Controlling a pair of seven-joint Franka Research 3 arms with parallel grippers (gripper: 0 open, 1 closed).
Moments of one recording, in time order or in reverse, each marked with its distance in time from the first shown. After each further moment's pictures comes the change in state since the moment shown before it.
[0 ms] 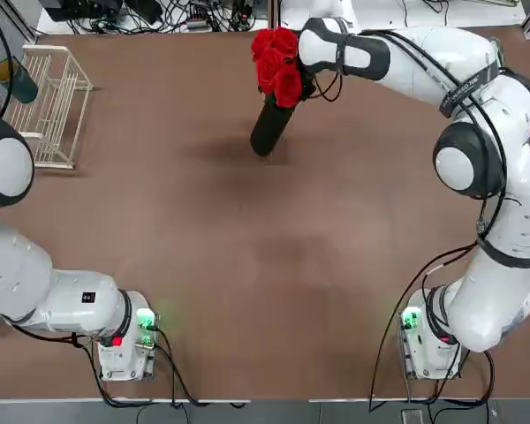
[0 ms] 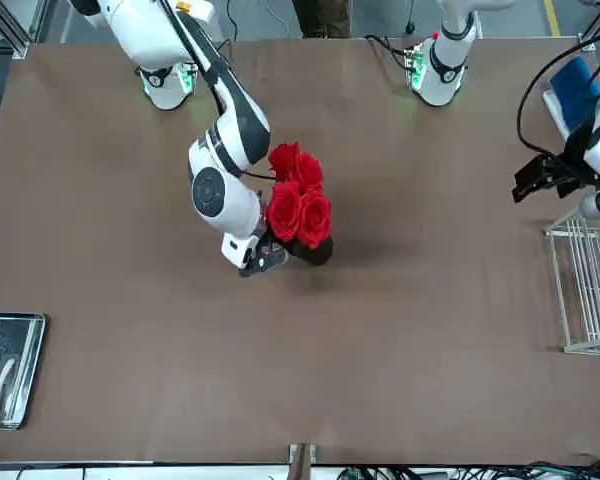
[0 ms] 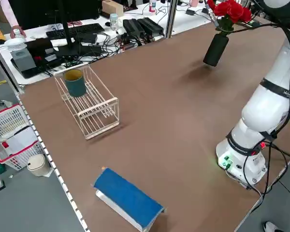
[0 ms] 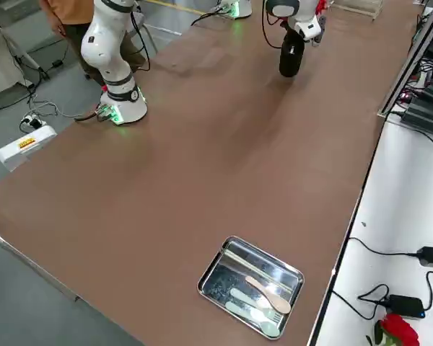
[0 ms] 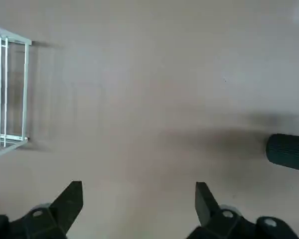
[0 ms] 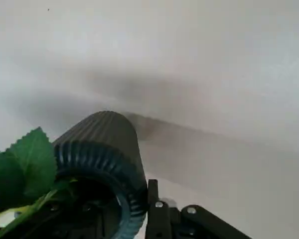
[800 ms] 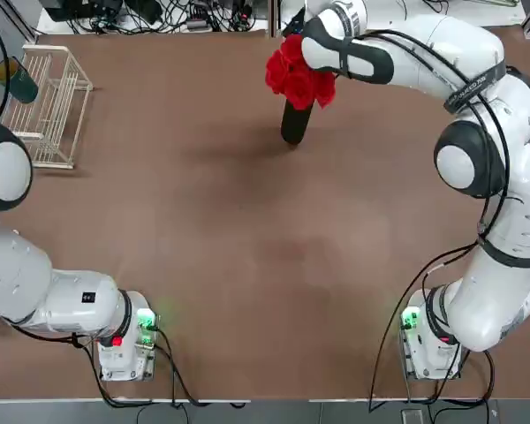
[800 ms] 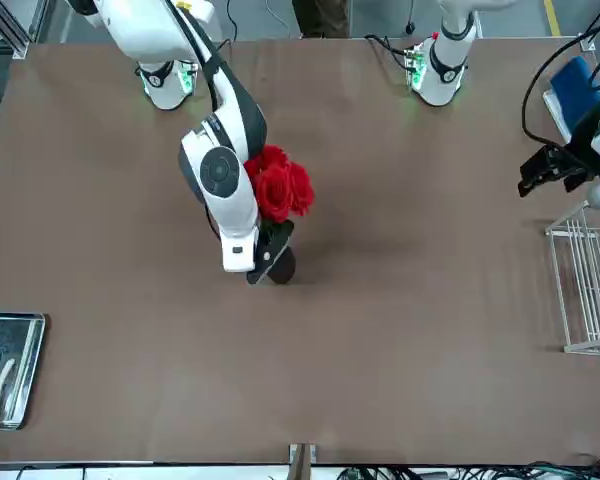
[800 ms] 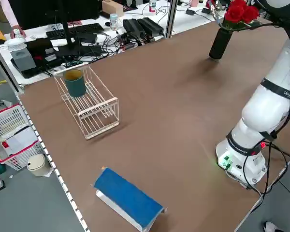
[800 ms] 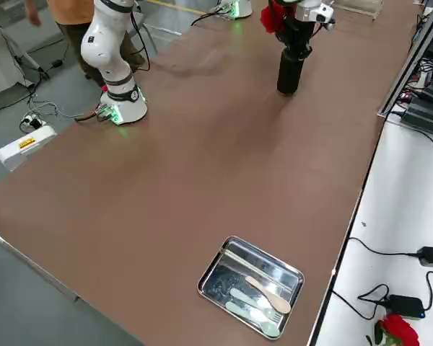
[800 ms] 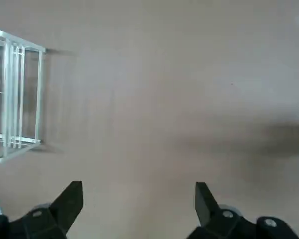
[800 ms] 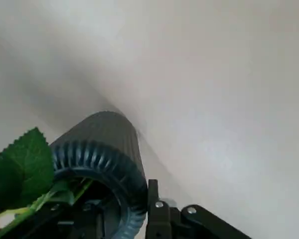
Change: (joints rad) left arm -0.006 -0.021 -0.011 0.004 0.054 -0.005 0.000; right arm -0.010 -0.002 -0.004 0.090 -0.362 -0.088 -0.534
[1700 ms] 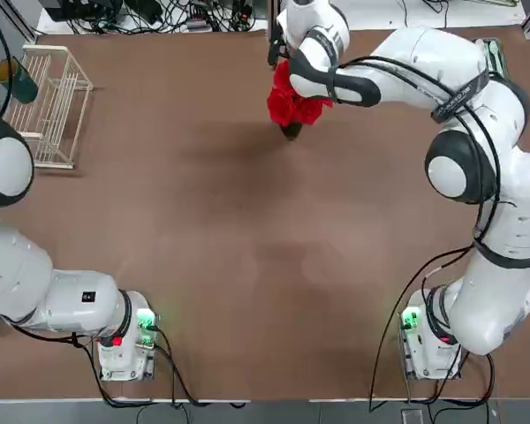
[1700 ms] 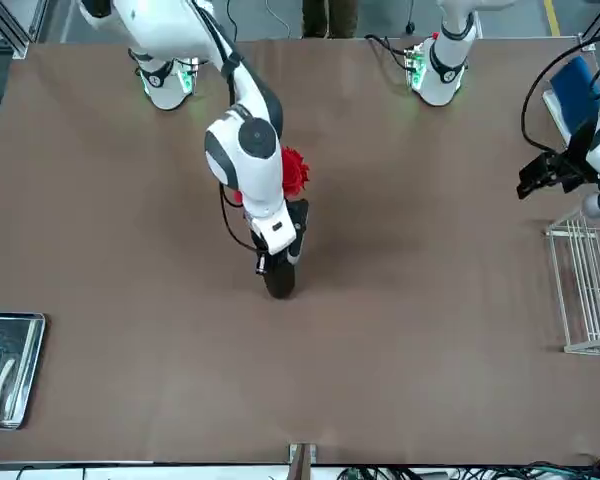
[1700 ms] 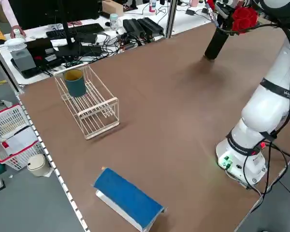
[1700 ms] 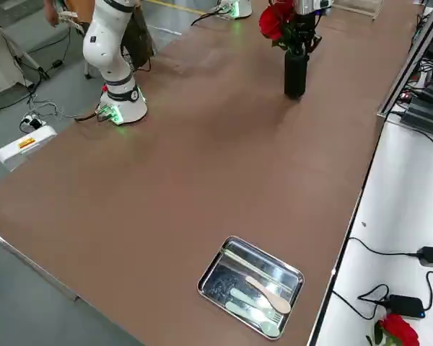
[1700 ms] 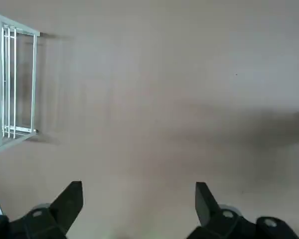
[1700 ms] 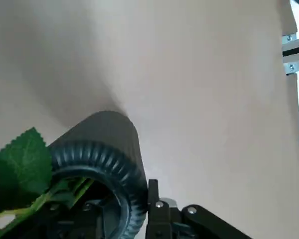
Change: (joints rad) left arm 0.012 0.023 0.005 -0.012 -0.026 -0.023 -0.004; right arm 0.075 0.039 0.010 0.006 -0.233 0.128 -0.207
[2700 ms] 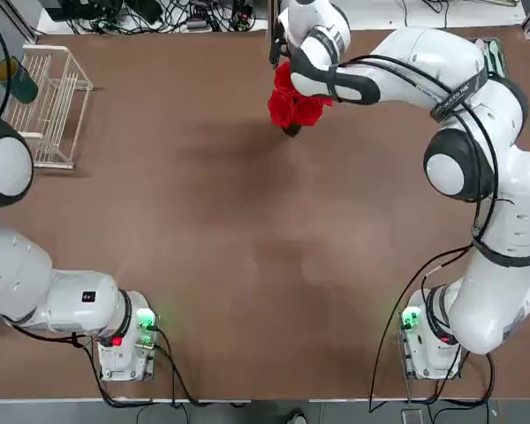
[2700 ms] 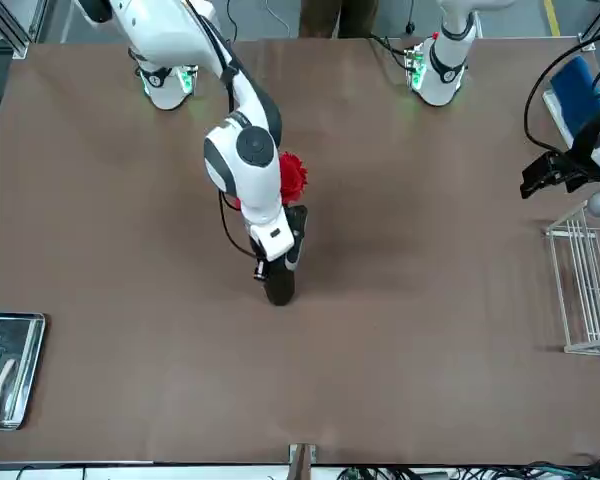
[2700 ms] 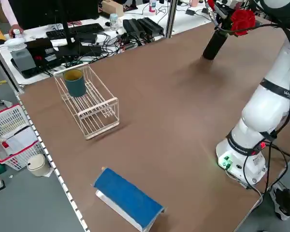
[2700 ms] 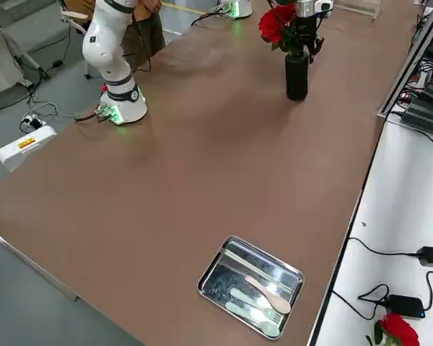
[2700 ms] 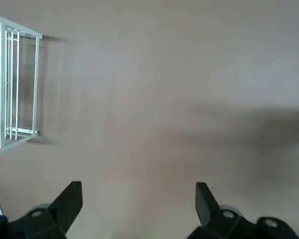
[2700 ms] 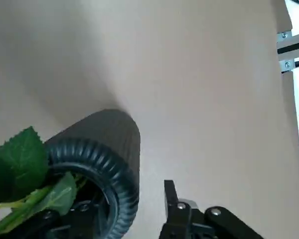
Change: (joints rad) left arm 0.002 -0.002 0.002 0.009 0.000 0.000 0.002; right arm -0.012 0.007 -0.002 0.012 0.000 0.006 0.000
